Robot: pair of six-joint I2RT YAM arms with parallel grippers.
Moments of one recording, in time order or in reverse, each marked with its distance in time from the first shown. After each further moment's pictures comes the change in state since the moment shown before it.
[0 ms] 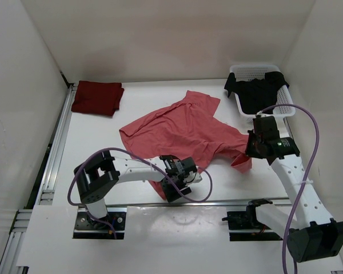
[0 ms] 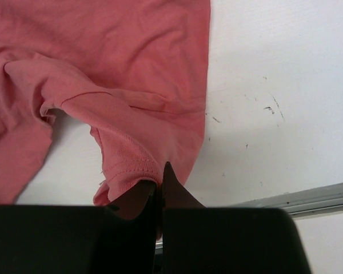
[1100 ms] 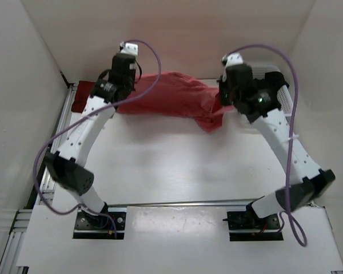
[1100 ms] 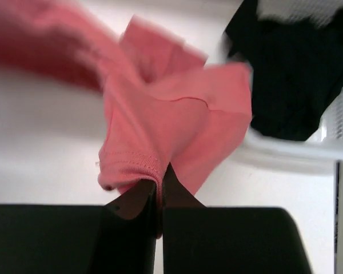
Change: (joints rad) left arm 0.777 -0.021 0.865 0.019 -0.502 0.005; right arm 0.249 0.526 0.846 0.111 0.100 -0.177
